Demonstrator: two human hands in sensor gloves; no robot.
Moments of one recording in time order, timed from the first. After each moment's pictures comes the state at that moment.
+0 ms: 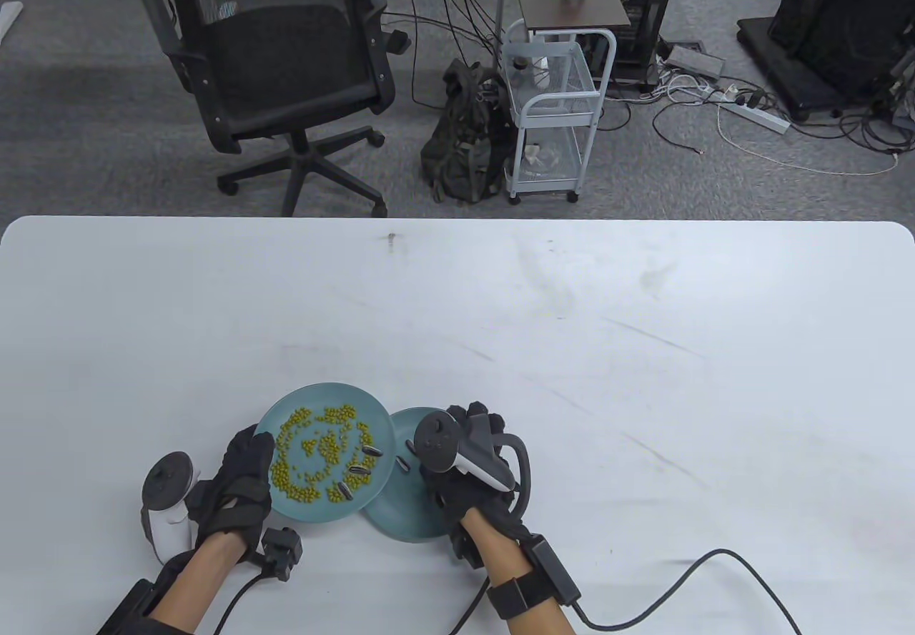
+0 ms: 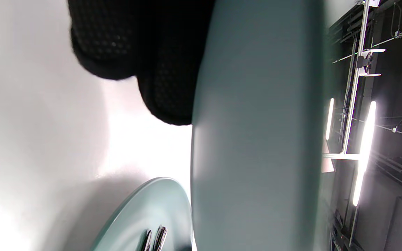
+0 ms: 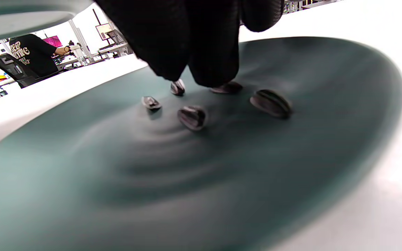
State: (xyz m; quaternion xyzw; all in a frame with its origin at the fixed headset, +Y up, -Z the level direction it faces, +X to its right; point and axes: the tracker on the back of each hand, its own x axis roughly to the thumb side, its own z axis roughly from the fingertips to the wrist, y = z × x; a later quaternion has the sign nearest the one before) left_hand -0.321 -0.797 -0.256 -0.09 0.10 0.67 0.73; right_hand -0.013 -0.760 -0.299 0.12 0.13 0.97 0.14
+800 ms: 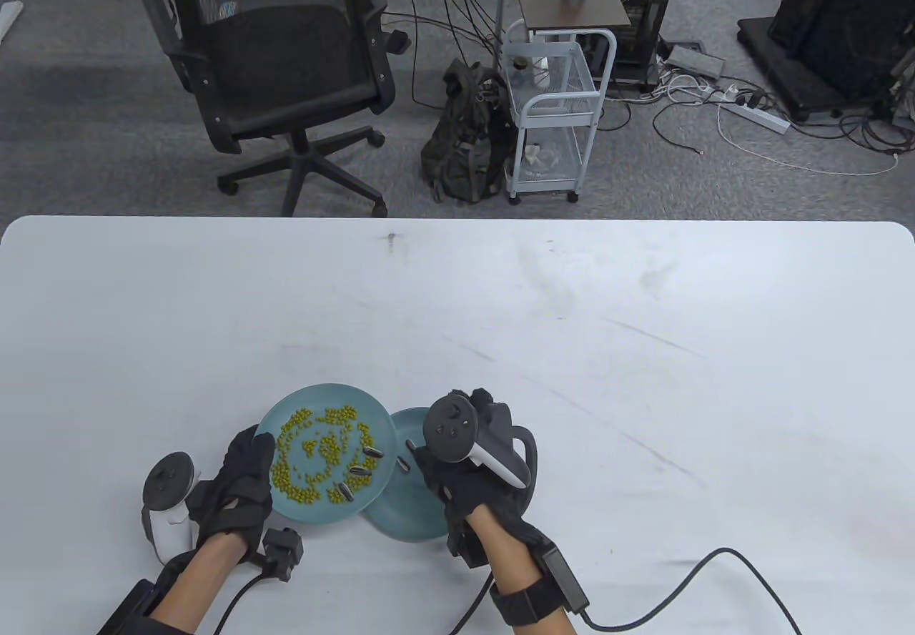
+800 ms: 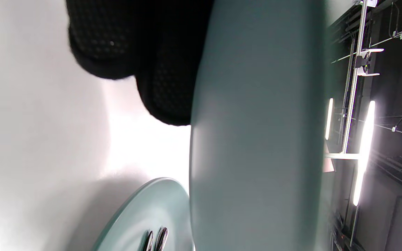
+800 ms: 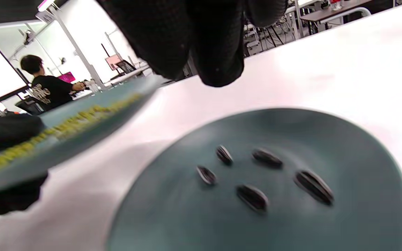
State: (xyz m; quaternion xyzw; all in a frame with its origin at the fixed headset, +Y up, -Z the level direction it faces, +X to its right) left_hand -0.320 -0.798 -0.255 -0.08 0.10 0.67 0.73; right_hand -0.008 -0.690 -0.286 0.13 0.10 0.96 0.21
